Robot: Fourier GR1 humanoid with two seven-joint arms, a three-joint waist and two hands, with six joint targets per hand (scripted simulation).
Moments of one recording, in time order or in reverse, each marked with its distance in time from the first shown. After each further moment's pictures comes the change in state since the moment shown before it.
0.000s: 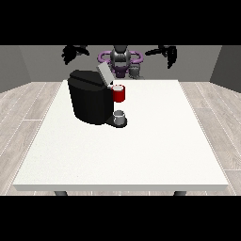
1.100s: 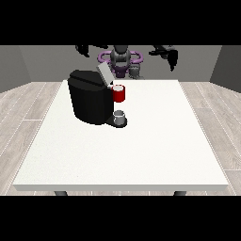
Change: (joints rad) left arm 0.251 -0.105 -0.081 -0.363 0.185 -0.030 0.115; right arm -0.205 -0.045 0.075 -0.064 0.038 0.113 0.089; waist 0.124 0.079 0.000
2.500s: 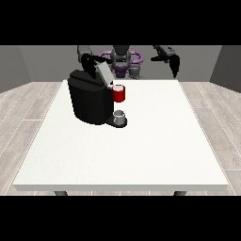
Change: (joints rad) left arm 0.103 0.070 -0.080 -0.258 0.093 0.083 0.034; right arm -0.312 0.007 -0.053 0.301 0.031 0.046 -0.071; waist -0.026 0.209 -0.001
